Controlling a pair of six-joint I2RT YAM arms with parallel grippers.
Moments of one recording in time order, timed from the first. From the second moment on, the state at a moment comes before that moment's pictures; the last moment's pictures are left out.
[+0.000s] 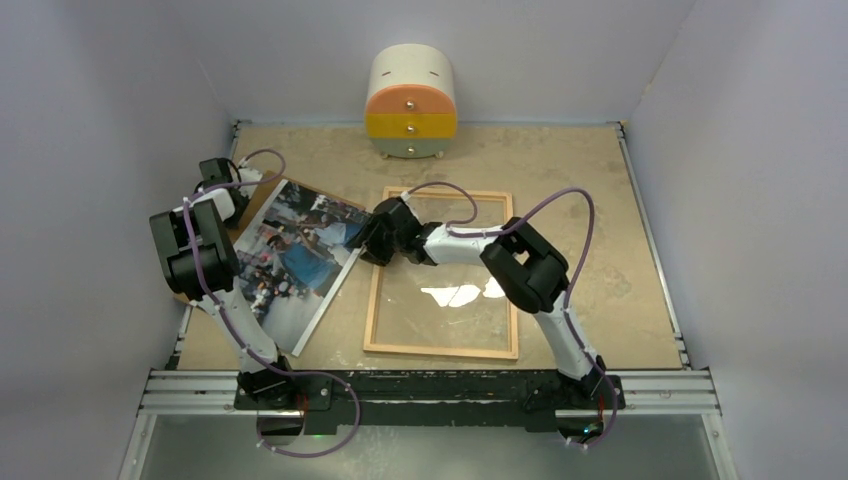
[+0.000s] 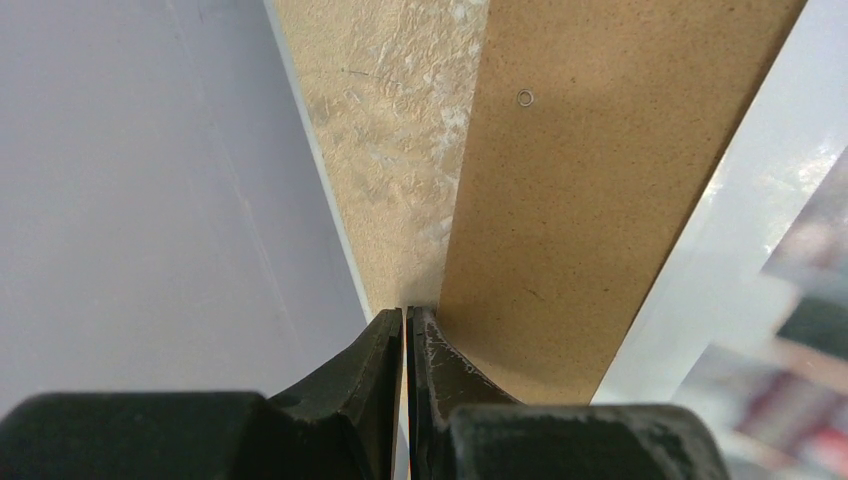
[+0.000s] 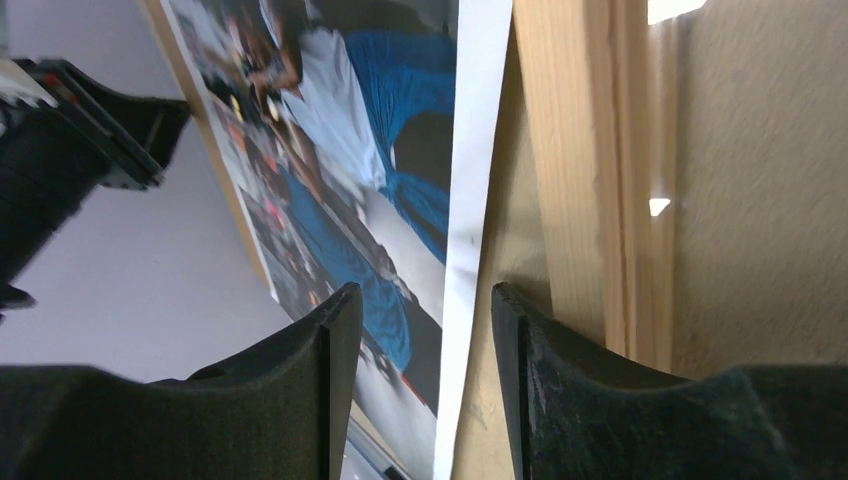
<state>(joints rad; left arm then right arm) 0.37 2.00 1.27 -0.23 -0.17 0.75 0.89 2.21 1.47 0.03 -0.05 1.38</state>
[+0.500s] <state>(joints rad) 0.37 2.00 1.27 -0.25 -0.16 0.79 0.85 2.25 1.47 0.12 -0.05 1.38</state>
